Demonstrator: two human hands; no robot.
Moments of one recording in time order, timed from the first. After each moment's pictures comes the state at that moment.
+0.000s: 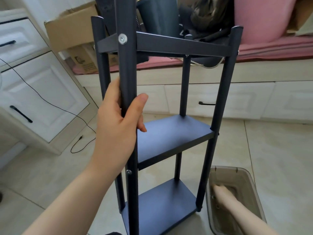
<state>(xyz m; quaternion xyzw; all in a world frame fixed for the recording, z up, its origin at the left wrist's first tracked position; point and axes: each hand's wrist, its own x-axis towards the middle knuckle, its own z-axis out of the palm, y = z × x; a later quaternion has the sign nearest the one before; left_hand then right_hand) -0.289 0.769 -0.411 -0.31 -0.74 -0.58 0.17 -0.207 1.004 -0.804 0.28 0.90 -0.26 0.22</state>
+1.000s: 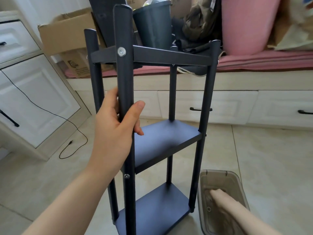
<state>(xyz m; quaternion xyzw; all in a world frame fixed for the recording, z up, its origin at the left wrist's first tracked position) -0.291 0.766 -0.413 -0.31 -0.72 -0.60 0.14 -0.188 1.016 -0.767 0.23 0.90 -0.22 0.29</state>
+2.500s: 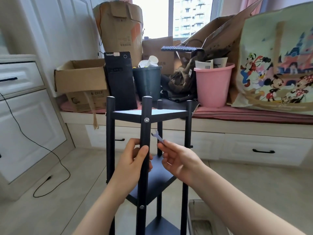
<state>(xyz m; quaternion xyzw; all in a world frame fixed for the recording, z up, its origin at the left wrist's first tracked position) -0.276 0.712 -0.395 -0.31 -0.67 -0.67 -0.09 -0.221 0.869 -0.389 0.19 0.43 -0.88 -0.07</state>
